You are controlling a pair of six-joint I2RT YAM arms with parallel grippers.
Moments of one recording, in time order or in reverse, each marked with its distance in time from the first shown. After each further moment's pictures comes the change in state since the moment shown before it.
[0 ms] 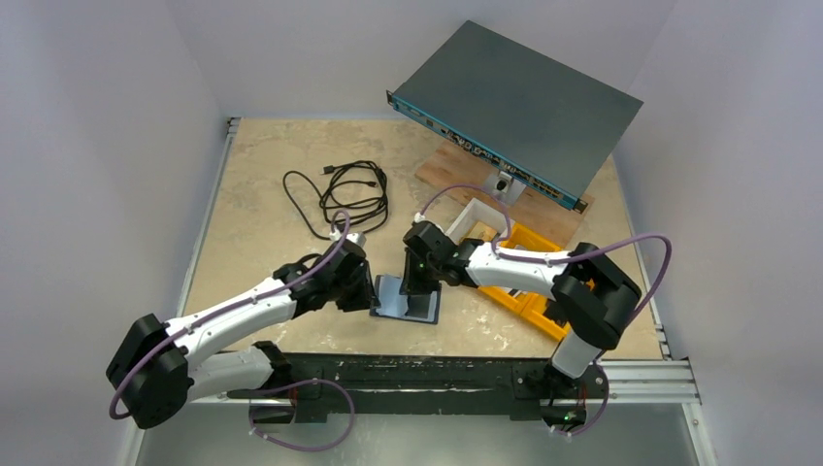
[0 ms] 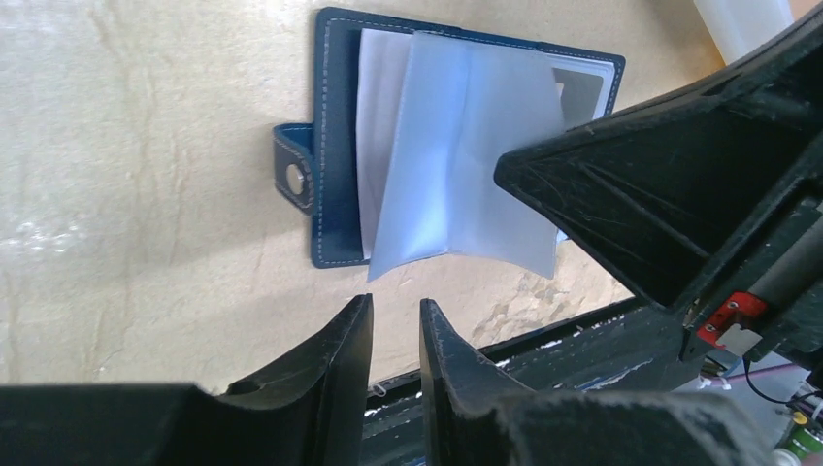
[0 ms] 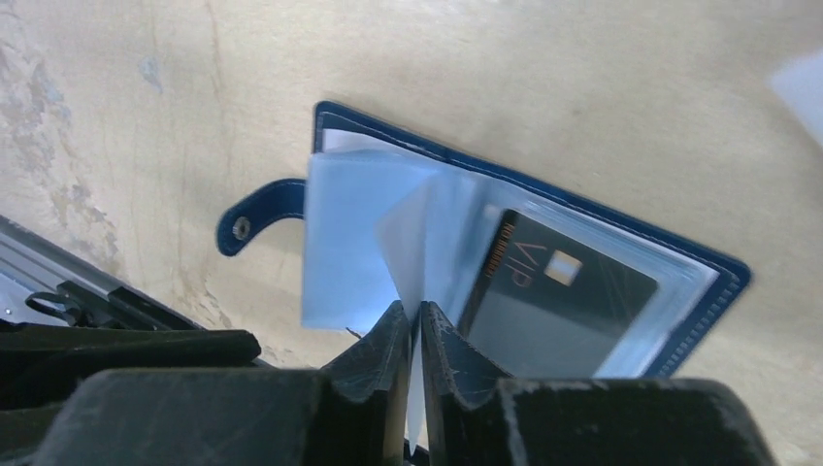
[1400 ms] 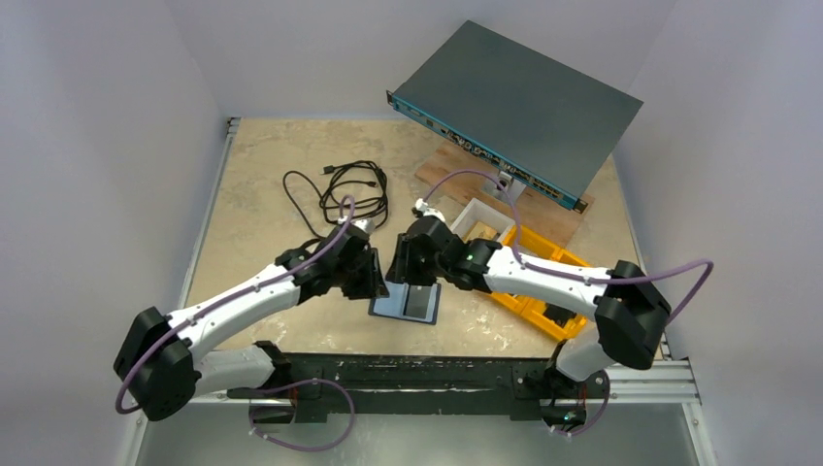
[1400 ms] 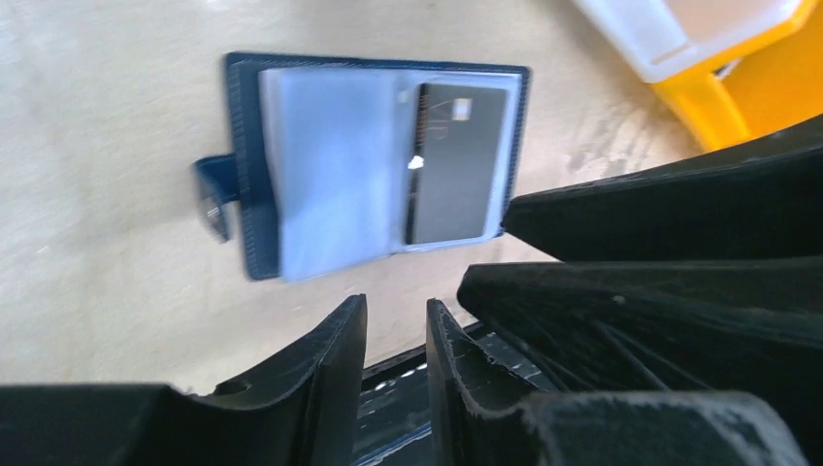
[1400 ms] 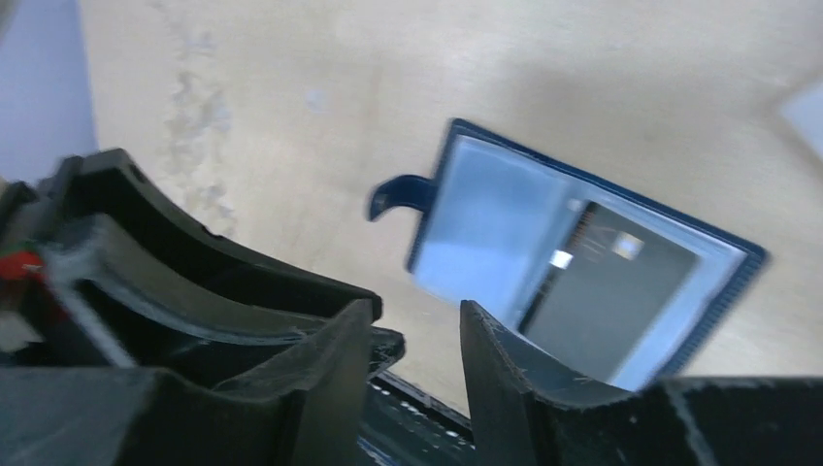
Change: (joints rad) left arm 0.032 0.017 0.114 -0.073 0.055 0.076; right arm 0.064 -0.124 0.079 -0.008 0.082 0.009
